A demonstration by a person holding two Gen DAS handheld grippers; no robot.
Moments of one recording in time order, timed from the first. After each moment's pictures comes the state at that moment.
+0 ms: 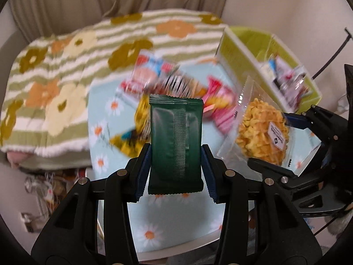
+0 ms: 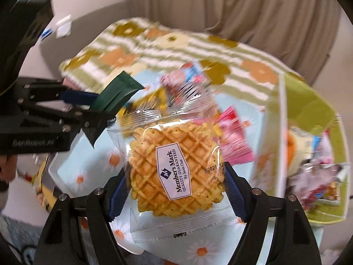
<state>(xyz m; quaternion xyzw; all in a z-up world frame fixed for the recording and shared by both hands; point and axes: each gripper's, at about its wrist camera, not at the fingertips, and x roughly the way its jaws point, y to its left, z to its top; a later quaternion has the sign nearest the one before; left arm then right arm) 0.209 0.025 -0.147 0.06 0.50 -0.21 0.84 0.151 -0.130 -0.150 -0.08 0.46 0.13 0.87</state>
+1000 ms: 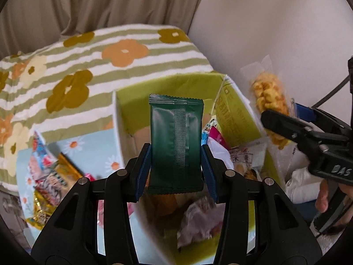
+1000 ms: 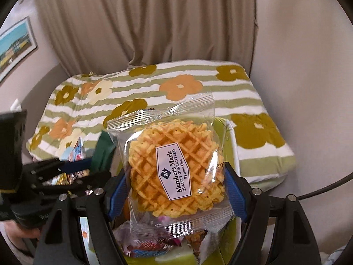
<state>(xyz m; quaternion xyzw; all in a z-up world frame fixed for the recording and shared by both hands) 0.326 -0.270 -0.127 0.02 0.50 -0.26 0.83 0.240 -0.426 -0.084 0.08 0.44 0.01 0.90</state>
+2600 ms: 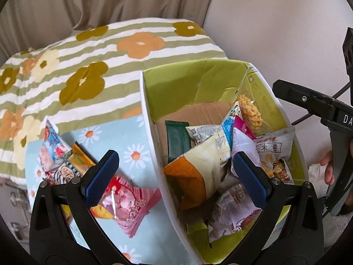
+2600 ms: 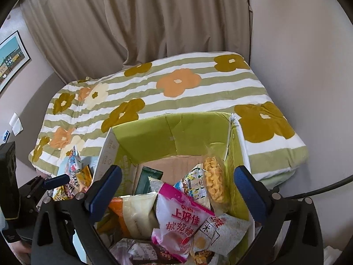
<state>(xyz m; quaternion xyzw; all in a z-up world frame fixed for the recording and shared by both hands) 0.317 -0.233 -0.147 0.04 0.50 -0.22 0.84 0.269 -0.434 -0.104 0.10 0.44 0.01 0.89</state>
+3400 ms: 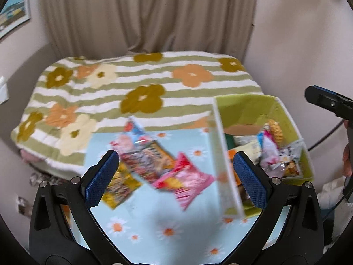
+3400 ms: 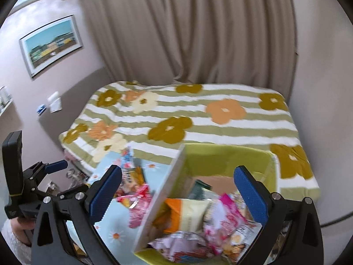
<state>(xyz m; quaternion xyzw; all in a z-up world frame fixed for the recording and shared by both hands) 0.229 -0.103 -0.057 0.03 0.41 -0.08 0.91 0.219 -0.343 -0.026 0.04 0.35 0.16 0.92</state>
